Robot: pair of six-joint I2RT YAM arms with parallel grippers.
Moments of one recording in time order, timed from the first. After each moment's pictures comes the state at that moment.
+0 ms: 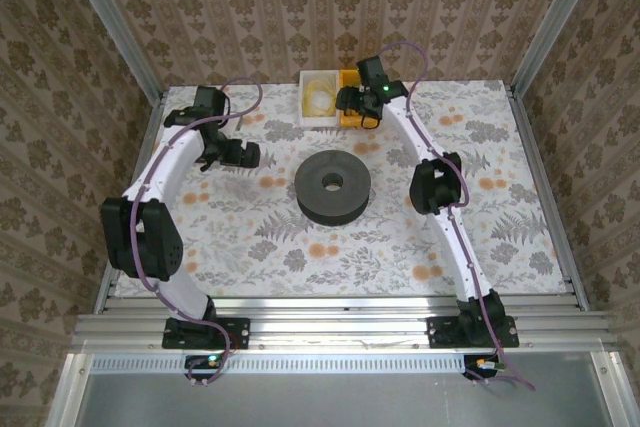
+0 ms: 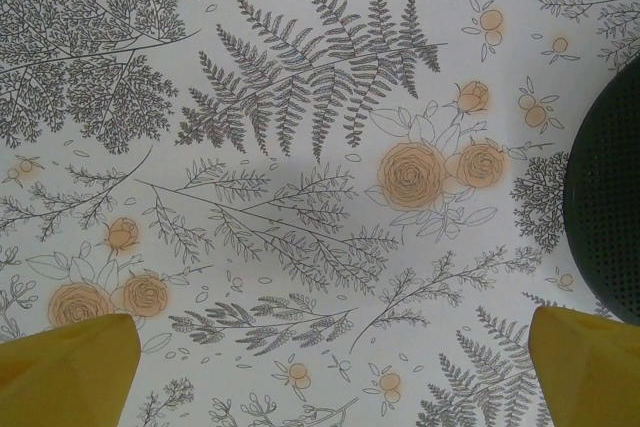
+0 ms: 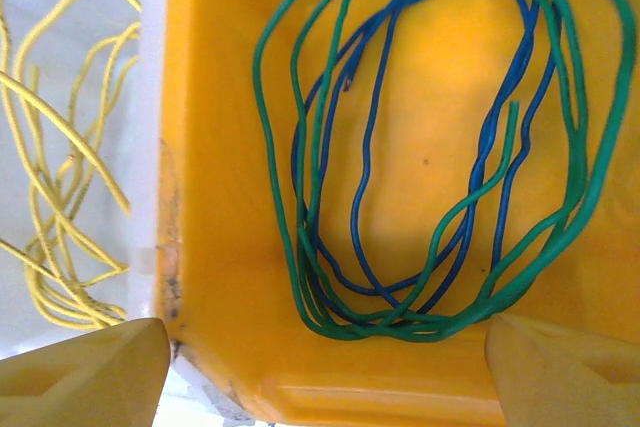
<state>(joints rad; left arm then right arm) -0.18 1.68 1.48 -0.98 0.06 0.02 0.30 2.75 2.77 -0.86 -0.03 0.50</state>
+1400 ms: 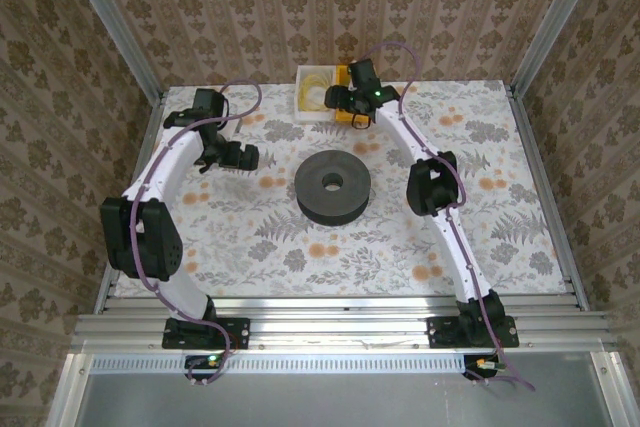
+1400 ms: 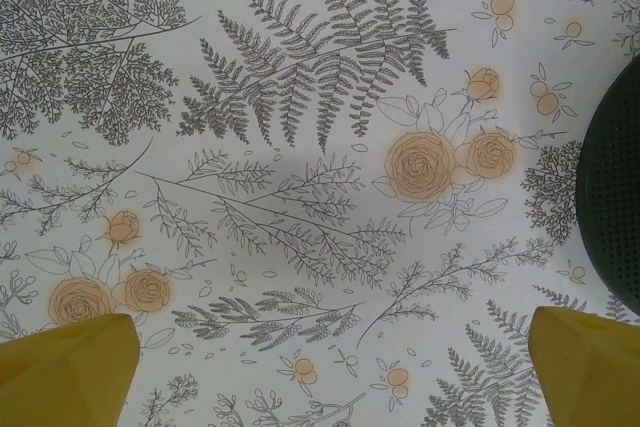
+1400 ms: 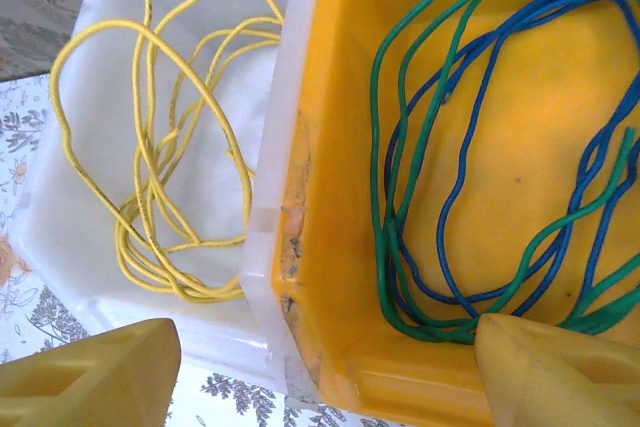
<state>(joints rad) -0.17 1.68 1.46 -0.97 0.06 0.04 0.33 2.72 2.65 -0.64 -0.07 0.46</state>
